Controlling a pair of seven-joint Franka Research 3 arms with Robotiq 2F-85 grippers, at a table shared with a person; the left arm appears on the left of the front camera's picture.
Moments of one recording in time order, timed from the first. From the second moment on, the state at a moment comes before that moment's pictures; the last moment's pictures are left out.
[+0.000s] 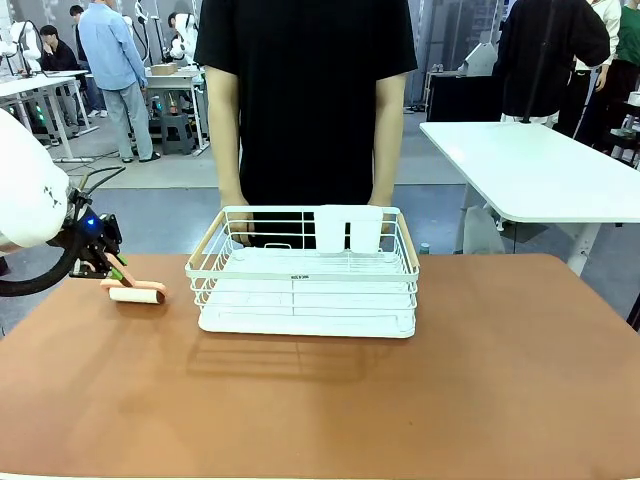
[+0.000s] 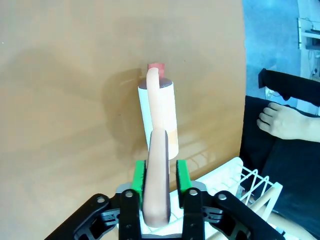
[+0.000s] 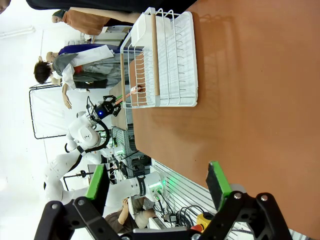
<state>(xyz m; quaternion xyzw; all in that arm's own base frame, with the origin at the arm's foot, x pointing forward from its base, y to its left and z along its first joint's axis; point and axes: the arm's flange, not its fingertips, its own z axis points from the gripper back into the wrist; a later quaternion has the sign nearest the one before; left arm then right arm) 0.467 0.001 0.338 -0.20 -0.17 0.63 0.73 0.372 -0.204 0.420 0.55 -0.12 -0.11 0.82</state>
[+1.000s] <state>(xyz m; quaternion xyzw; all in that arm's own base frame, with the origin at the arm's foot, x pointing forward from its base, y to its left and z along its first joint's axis) 0.396 -0.011 0.448 -0.11 -0.06 0.64 0.75 0.372 -0.204 0.420 0.55 -0.12 -0.11 0.82</state>
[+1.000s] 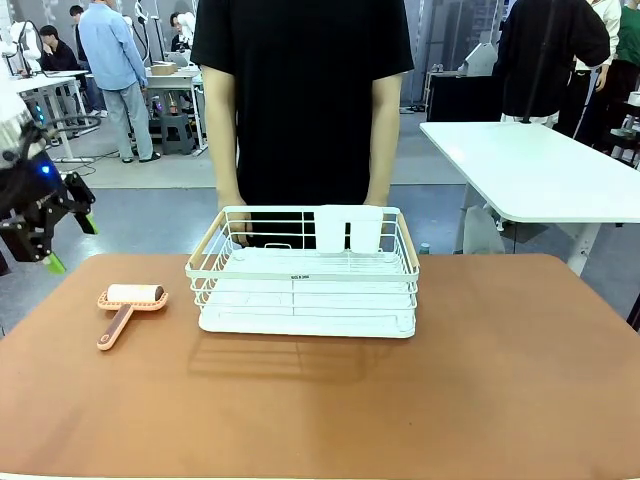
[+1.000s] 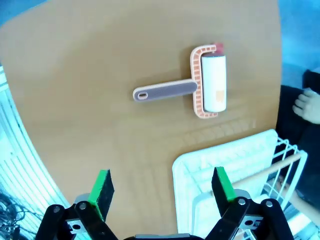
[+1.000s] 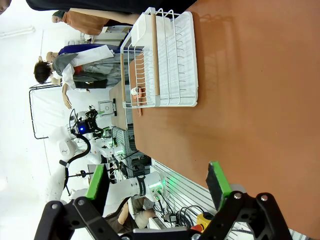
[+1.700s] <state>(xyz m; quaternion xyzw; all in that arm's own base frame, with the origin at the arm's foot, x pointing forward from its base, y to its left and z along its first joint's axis) 0.402 -0.007 0.434 -0.11 -0.06 0.65 0.75 0.372 -0.204 0.420 0.55 -0.12 -0.11 0.82</state>
